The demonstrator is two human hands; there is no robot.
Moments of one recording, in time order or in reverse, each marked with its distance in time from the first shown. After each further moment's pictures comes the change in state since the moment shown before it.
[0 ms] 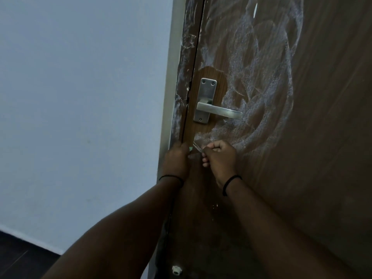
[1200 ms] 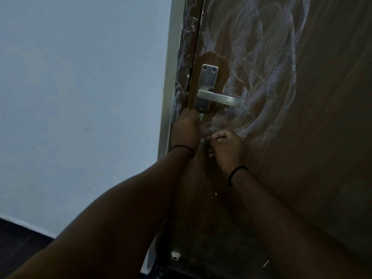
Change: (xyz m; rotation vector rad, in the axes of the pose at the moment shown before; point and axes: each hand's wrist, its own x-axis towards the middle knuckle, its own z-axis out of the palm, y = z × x) left_hand 0.044 0.037 -0.005 -0.102 0.219 0.017; right_hand -0.002 0.000 -0.015 -0.144 0.032 -0.063
